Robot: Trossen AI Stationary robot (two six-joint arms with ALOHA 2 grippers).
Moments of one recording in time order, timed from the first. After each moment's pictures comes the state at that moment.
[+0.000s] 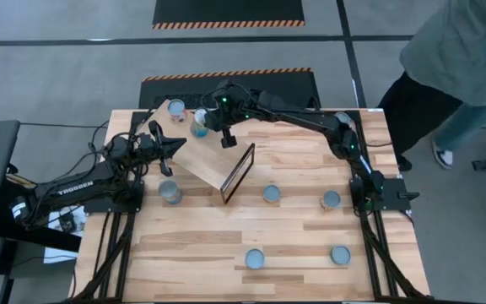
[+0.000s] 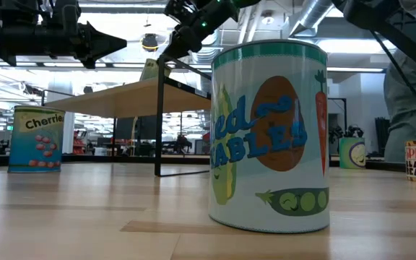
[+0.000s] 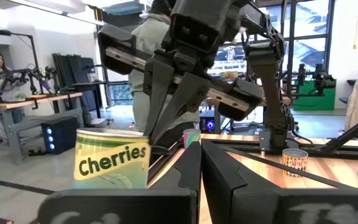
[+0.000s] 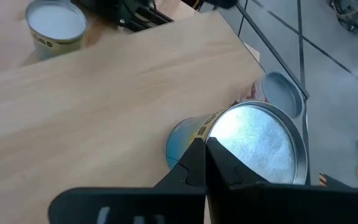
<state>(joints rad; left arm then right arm) 0.55 0.49 0.17 0.50 0.23 0.02 -0.31 2.24 2.35 -0.74 -0.16 -0.72</state>
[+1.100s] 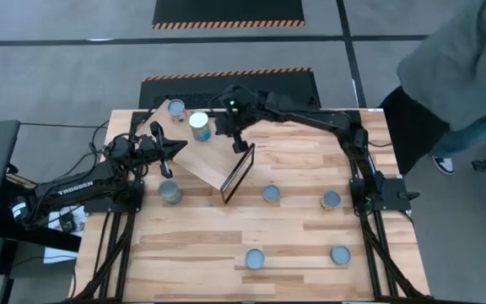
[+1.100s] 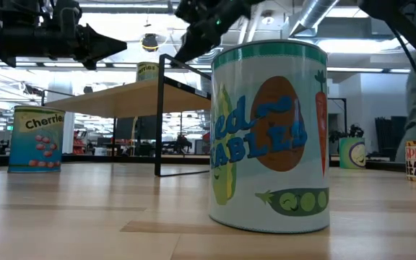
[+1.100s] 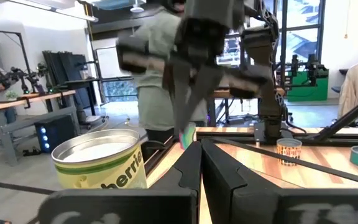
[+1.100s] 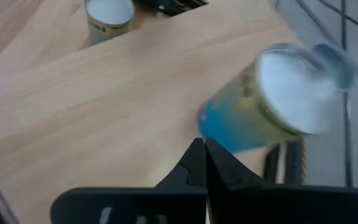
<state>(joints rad) 0.55 0.49 0.17 0.48 0.26 0.05 -0.32 2.12 2.15 -0.78 -0.24 -0.67</state>
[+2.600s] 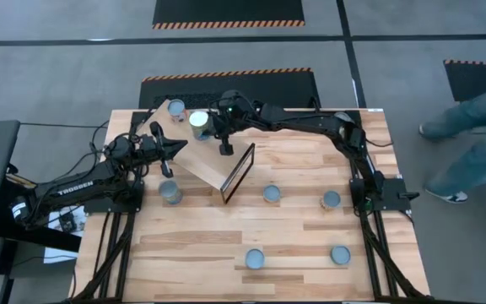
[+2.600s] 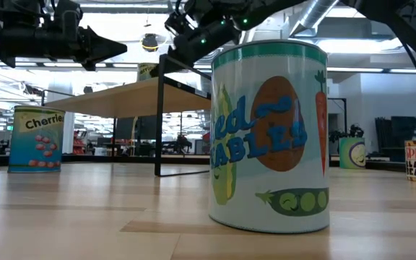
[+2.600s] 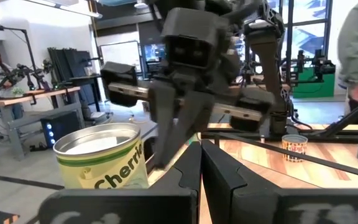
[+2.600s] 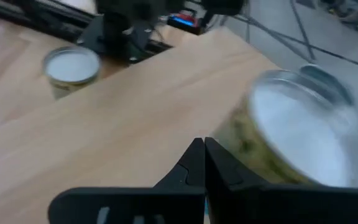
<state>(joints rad) 0.55 0.49 0.17 0.46 0.23 0.06 -0.32 2.14 1.96 -0.33 -0.28 -0.49</state>
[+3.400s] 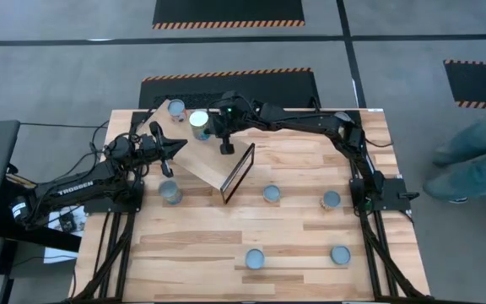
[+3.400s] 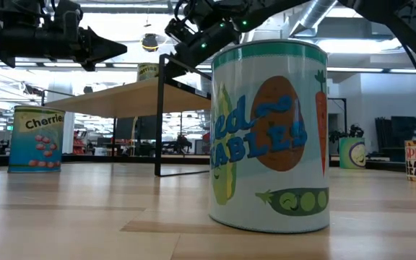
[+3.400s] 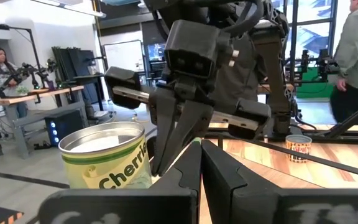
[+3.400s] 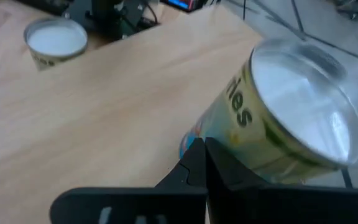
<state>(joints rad) 0.55 0.49 0.17 0.46 0.22 0.06 -0.33 2.15 1.96 -0.35 -0.22 -0.52</state>
